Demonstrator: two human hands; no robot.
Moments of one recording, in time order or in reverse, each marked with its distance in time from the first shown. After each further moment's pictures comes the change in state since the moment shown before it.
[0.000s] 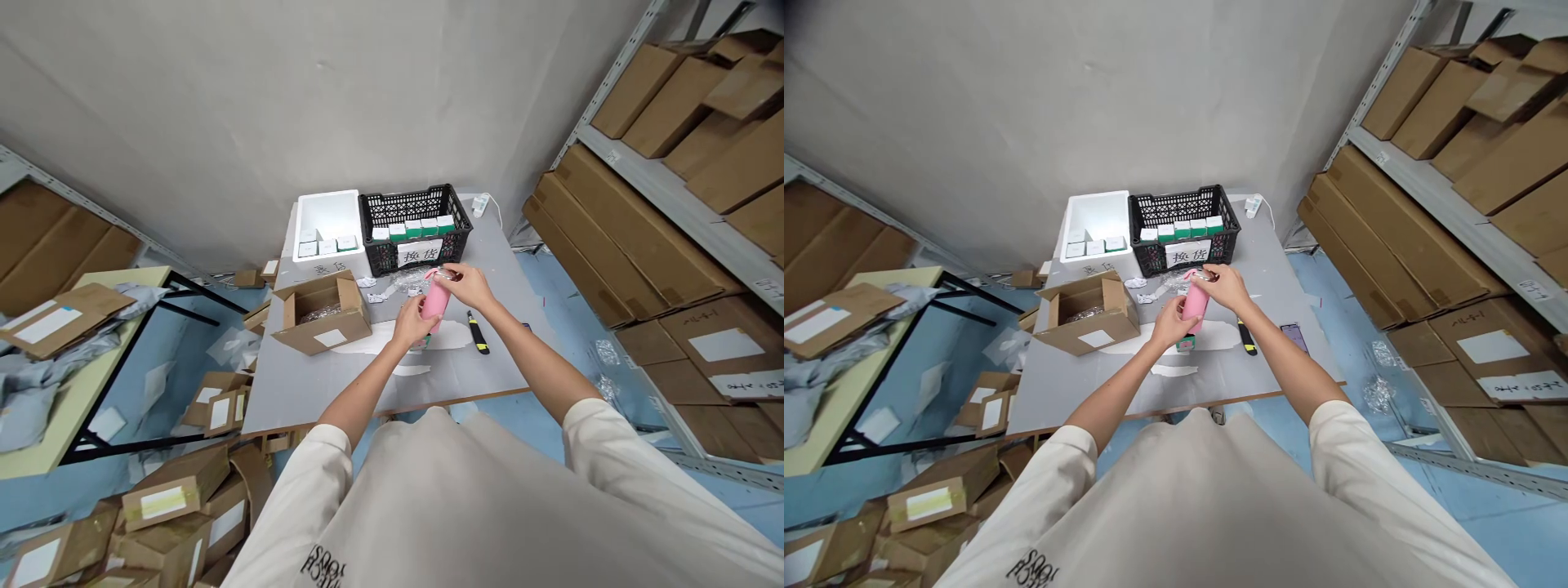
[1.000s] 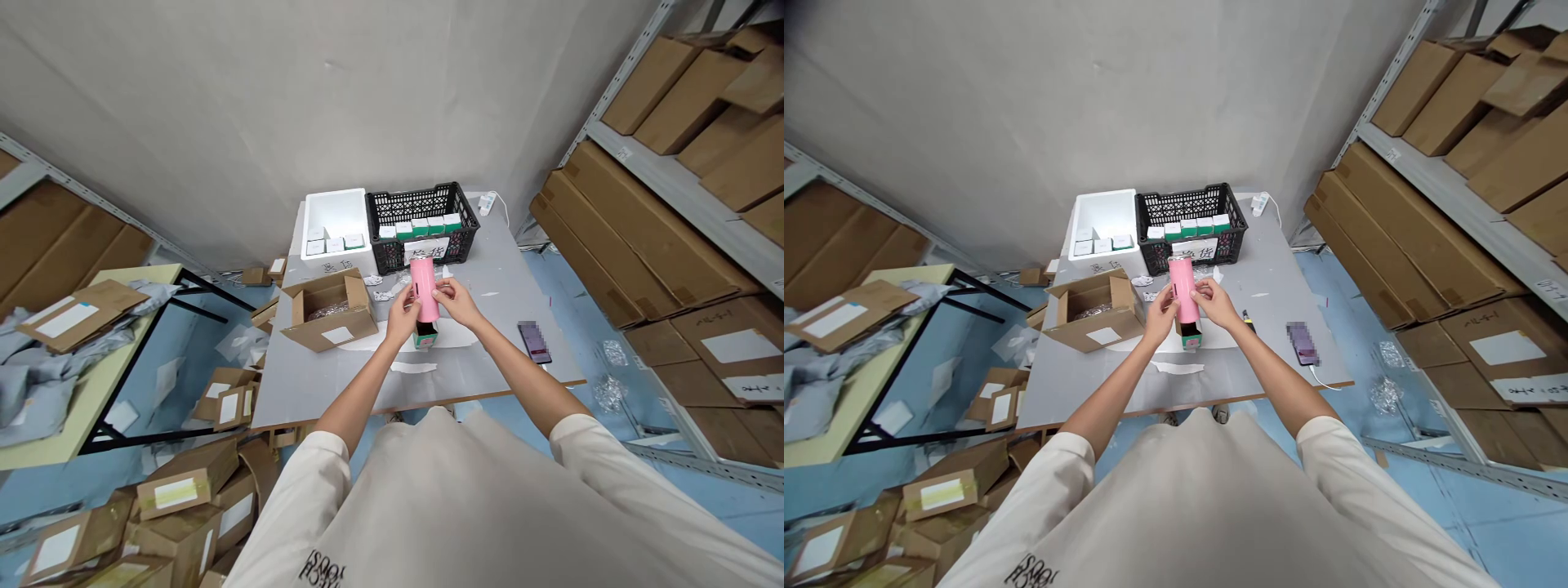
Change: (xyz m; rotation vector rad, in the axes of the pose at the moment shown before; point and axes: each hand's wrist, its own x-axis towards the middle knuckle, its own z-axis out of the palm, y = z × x) left_hand -0.003 -0.024 -0.026 -0.522 0.114 -0.007; right_hand -0.034 0.005 0.069 0.563 -0.064 0.107
